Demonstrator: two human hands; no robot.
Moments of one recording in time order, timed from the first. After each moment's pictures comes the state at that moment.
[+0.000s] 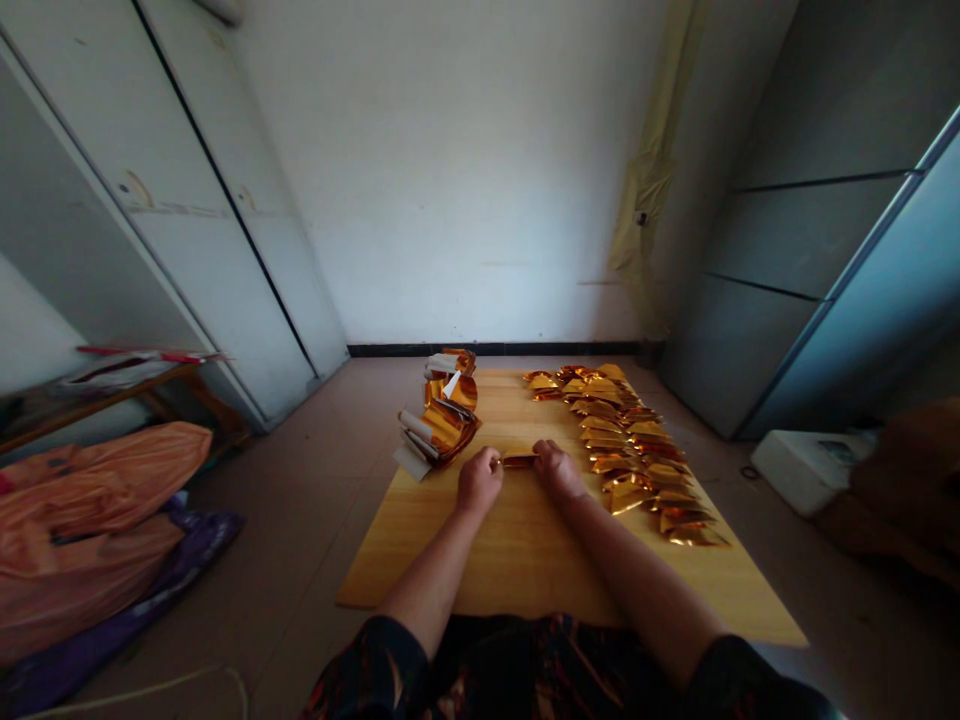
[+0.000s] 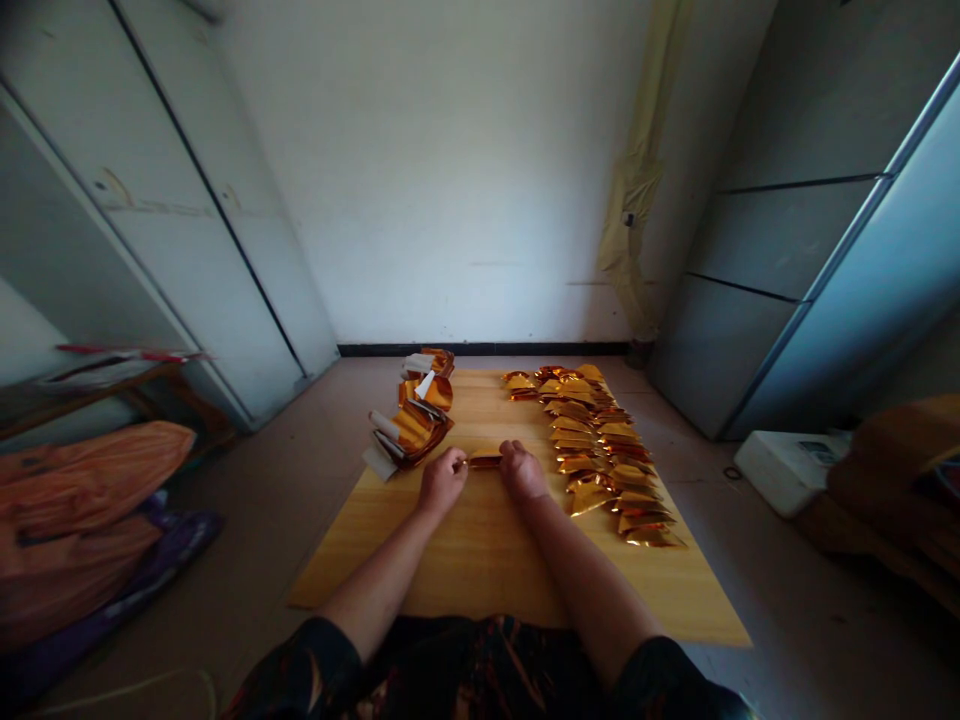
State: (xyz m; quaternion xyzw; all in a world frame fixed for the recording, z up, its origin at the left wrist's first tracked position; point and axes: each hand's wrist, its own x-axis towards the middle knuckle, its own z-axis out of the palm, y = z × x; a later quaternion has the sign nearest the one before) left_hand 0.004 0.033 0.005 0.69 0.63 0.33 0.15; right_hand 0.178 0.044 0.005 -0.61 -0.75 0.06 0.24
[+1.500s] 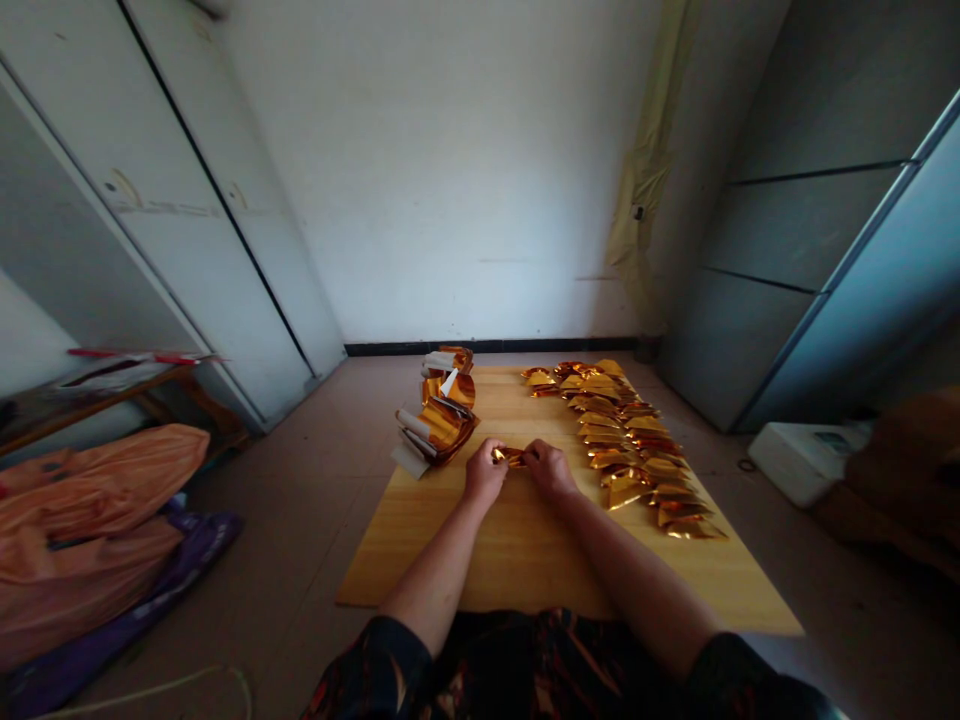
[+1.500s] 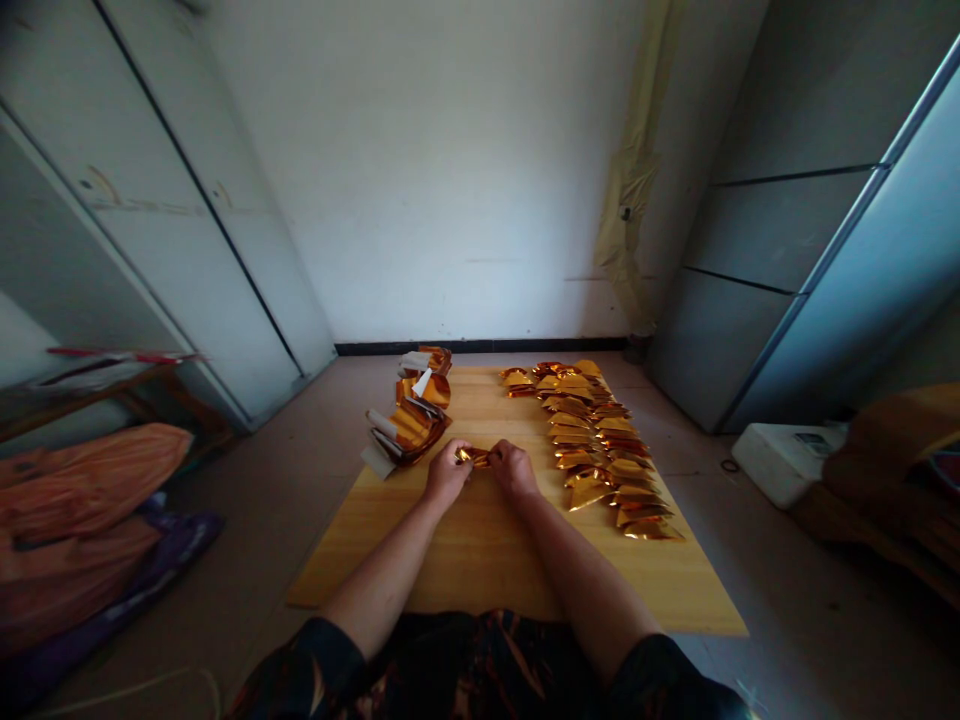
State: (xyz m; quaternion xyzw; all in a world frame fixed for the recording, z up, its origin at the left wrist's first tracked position) left_hand 0.020 0.032 0.018 0.60 0.63 0.40 0.30; right_hand 0.163 0.034 0.017 -0.61 -0.68 0.22 0.35
